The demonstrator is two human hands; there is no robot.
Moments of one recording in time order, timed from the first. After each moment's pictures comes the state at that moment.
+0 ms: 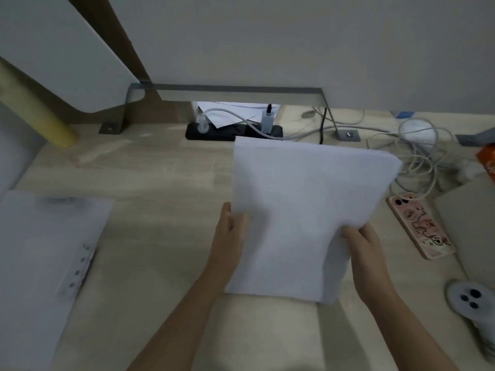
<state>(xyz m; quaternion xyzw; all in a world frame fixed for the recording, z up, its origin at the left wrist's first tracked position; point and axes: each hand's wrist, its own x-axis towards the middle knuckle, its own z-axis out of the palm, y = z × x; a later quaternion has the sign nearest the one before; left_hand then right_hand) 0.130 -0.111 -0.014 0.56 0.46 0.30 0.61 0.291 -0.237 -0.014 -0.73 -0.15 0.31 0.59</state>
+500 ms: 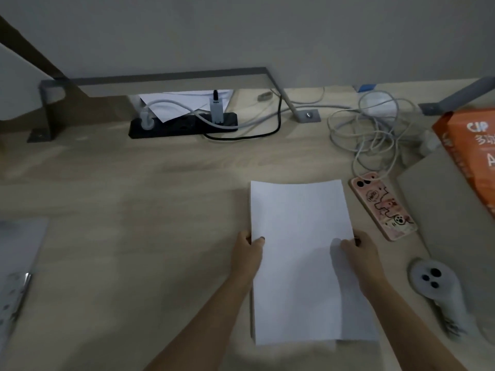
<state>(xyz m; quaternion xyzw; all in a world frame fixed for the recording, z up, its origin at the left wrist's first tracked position) 0.238 -0.165 -0.106 0.51 0.60 0.08 0.61 0.388 -0.300 -0.094 -0.86 -0.05 0.29 0.41</state>
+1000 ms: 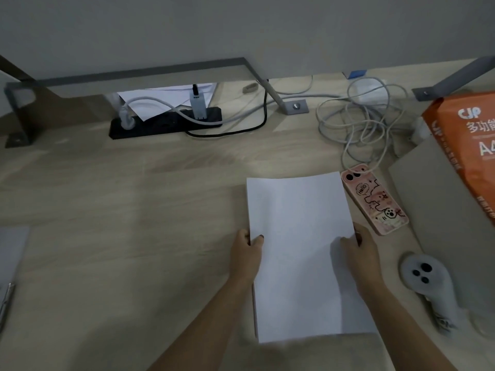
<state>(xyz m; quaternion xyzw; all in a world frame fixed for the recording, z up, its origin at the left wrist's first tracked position) 0.259 -0.181 -0.116 0.55 0.60 0.07 0.58 0.401 -0.315 -0.106 -0.87 -0.04 0.25 0.43</state>
